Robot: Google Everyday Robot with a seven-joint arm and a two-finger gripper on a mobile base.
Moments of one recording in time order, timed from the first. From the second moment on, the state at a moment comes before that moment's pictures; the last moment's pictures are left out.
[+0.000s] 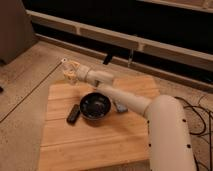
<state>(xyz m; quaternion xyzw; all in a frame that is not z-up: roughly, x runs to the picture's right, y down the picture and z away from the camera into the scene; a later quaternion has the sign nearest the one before) -0.225 -0.126 0.855 0.07 -0.61 0.26 0.75</state>
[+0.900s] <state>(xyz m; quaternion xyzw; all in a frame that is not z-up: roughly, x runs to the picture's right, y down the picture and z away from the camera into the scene) -0.234 -0.088 0.901 0.07 -0.57 0.32 0.75</state>
